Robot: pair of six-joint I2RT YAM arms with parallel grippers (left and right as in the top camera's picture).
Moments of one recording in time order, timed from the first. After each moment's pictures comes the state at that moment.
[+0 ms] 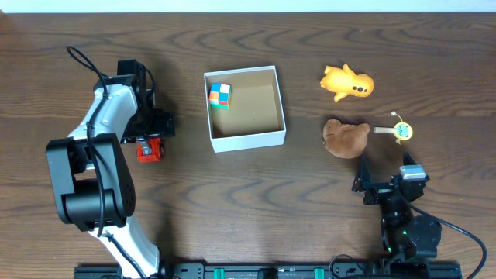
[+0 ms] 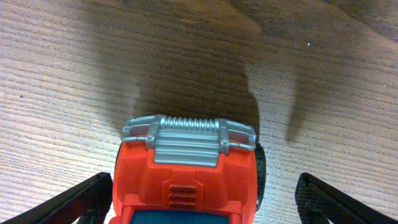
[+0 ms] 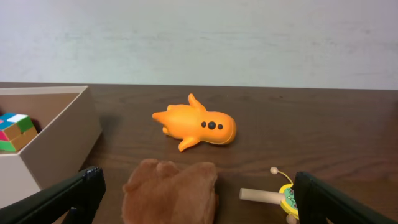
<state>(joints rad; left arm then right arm) 0.10 1.96 1.33 -0.92 -0.04 -0.07 -0.03 0.01 0.01 -0.06 -0.10 0.06</state>
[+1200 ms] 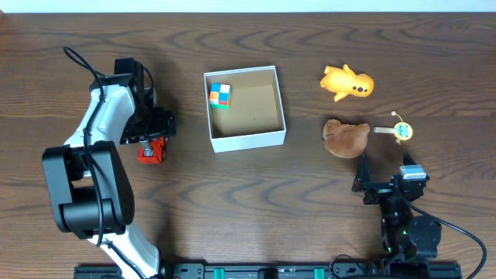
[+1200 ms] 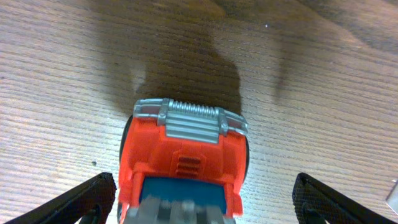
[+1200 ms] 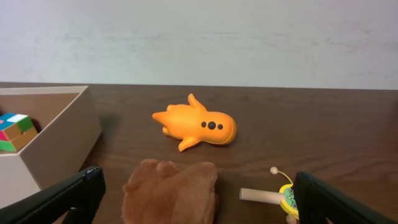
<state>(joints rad) 0.10 1.91 1.33 -0.97 0.04 -0.07 -0.03 0.01 0.01 -0.06 -0.10 0.06</state>
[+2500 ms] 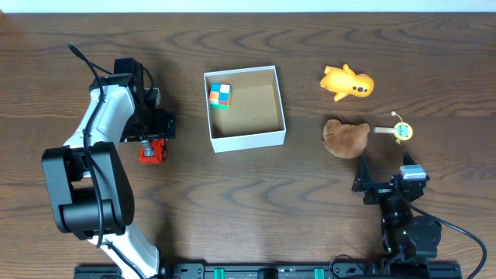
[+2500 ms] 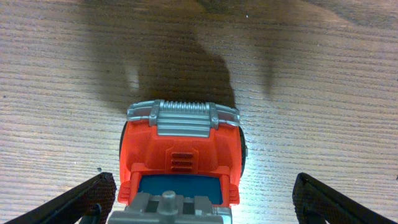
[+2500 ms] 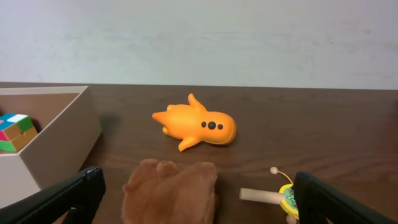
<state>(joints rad) 0.10 1.91 1.33 -0.97 0.04 0.04 -0.03 0.01 0.01 -0.06 -0.10 0.06</state>
